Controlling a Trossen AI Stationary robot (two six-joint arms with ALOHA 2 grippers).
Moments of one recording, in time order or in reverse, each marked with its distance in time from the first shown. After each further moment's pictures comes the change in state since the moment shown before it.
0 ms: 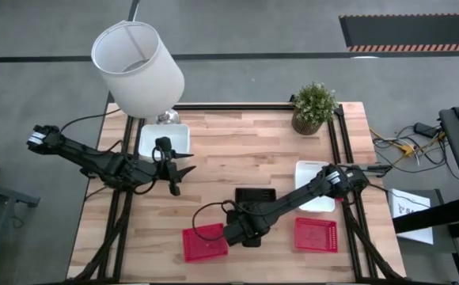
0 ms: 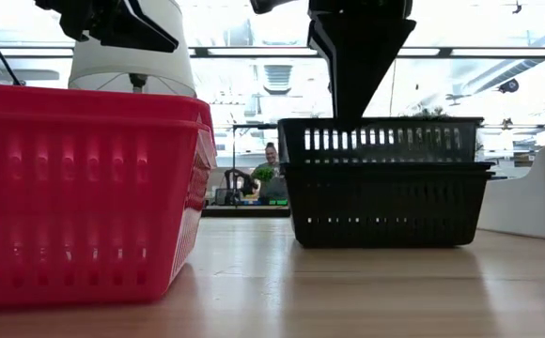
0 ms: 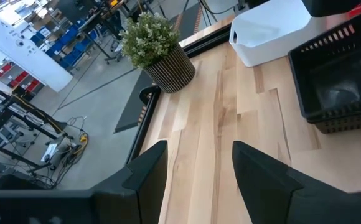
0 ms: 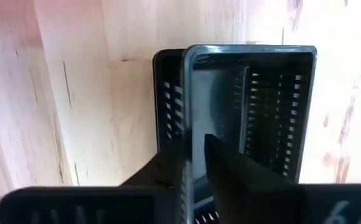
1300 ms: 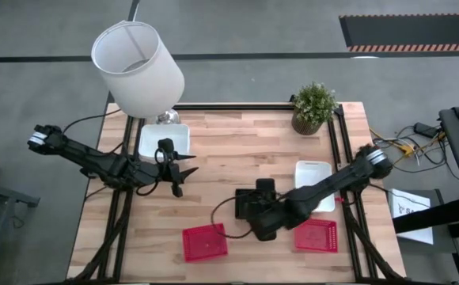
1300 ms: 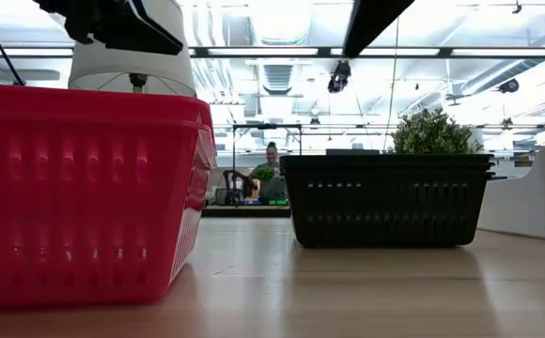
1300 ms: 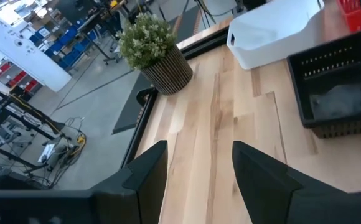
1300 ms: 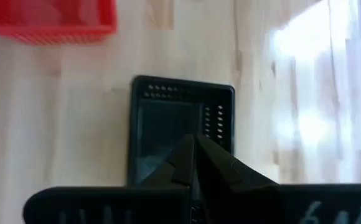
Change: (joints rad) left arm 0.000 0.039 -0.011 0.057 0.005 -0.006; right arm 0.046 -0.436 -0.474 0.395 0.152 -0.150
